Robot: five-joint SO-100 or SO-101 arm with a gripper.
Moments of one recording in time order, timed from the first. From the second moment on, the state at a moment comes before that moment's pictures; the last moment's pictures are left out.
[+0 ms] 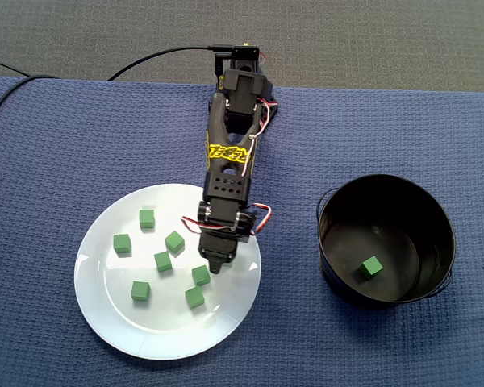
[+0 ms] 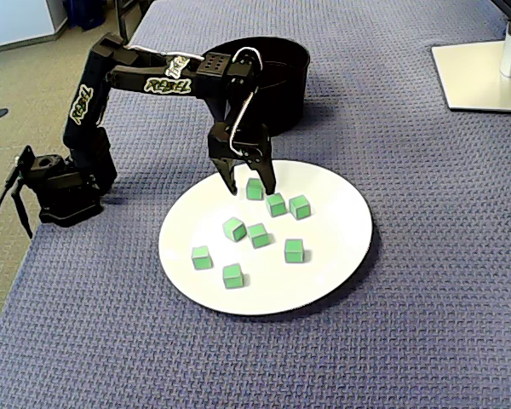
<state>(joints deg) 6.2 54.8 67.1 83.2 12.9</state>
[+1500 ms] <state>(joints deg) -32.8 102.8 74.4 55.4 -18.8</state>
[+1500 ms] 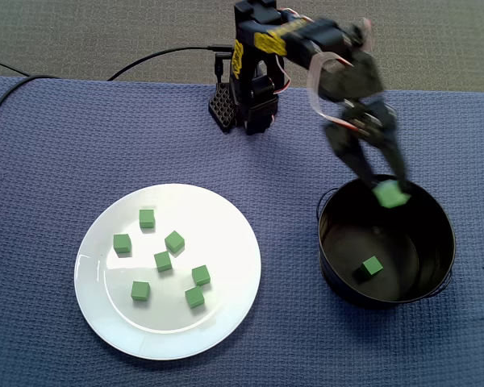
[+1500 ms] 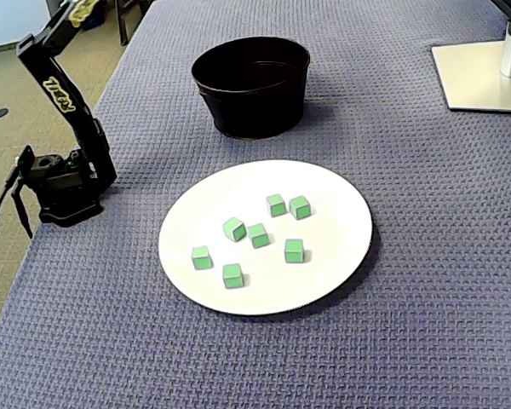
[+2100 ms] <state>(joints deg) -38.4 63.5 70.3 53.3 -20.1</state>
